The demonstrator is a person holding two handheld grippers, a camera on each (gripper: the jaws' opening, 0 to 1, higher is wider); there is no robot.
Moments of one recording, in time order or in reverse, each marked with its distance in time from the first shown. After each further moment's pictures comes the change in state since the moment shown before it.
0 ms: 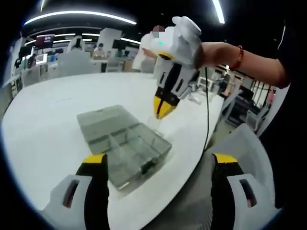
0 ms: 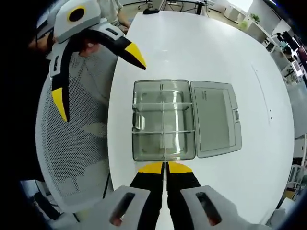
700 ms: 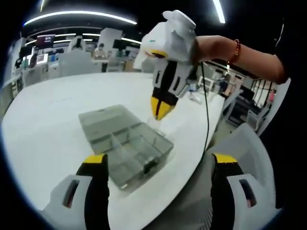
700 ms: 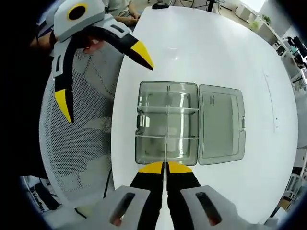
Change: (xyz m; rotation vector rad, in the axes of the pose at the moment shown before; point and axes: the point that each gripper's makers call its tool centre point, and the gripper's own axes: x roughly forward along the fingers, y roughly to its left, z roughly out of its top) left arm -0.003 0.004 -0.001 -0.003 0.000 0.008; right arm 0.004 0.001 0.011 -0.058 0.048 0.044
